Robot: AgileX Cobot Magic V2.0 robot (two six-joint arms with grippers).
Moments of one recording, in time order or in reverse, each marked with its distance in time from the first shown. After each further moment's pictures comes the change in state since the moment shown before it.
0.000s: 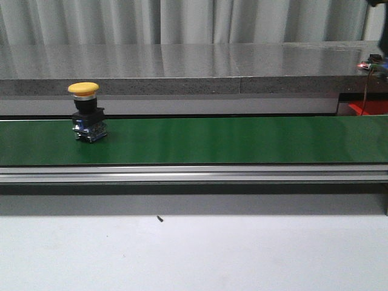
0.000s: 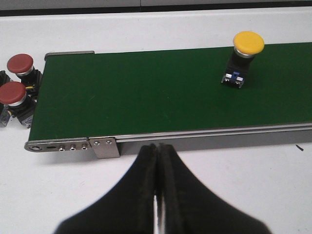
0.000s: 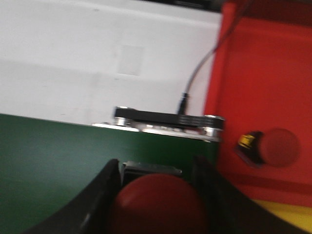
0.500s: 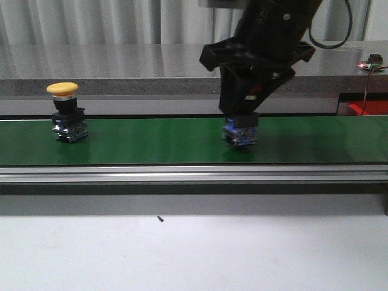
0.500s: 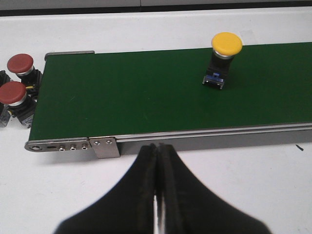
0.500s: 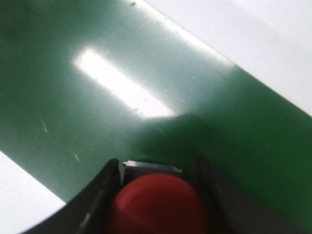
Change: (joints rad) left arm 0.000 0.000 0.000 0.000 0.000 0.000; right arm 0.524 0.144 0.001 0.065 -0.036 -0.002
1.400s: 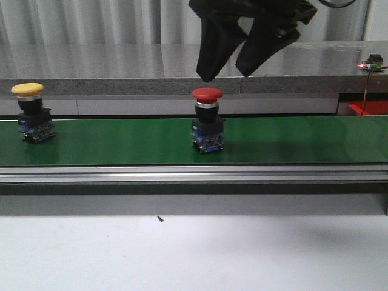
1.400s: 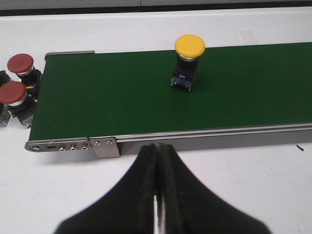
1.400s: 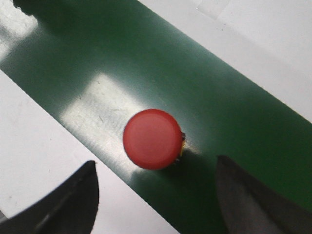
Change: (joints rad) left arm 0.001 0.000 0.000 0.000 0.000 0.000; right arm 0.078 -0.120 0.034 0.054 -0.006 -0.024
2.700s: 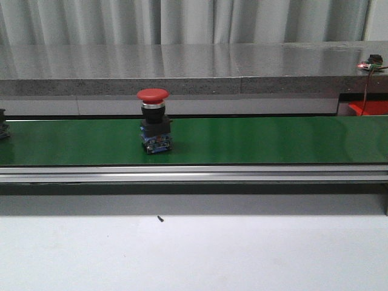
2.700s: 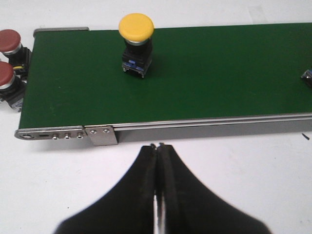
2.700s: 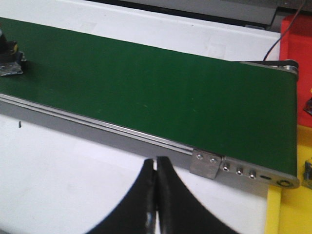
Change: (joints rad) left arm 0.000 0.089 -0.012 0.000 0.002 0.000; right arm -0.524 -1.004 0.820 0.276 -0.150 -0.320
